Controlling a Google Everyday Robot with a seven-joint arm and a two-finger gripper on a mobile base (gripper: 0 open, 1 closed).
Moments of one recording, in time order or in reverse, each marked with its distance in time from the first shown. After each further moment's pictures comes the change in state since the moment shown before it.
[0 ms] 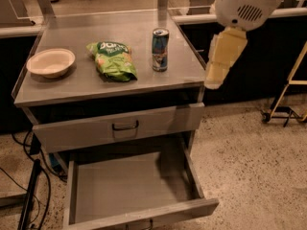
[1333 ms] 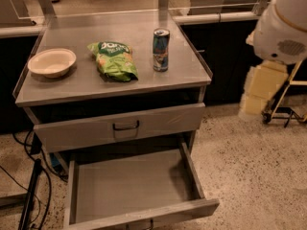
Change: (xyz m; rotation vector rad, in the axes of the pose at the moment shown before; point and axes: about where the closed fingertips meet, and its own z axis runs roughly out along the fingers) arm 0.075 0.050 0.002 -0.062 0.108 0.112
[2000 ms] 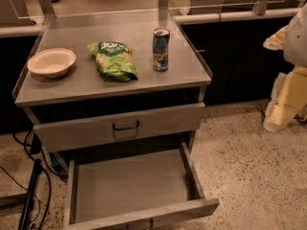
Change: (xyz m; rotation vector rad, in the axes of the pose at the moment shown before) arm 0.032 0.014 -0.017 -0.015 -0.058 -0.010
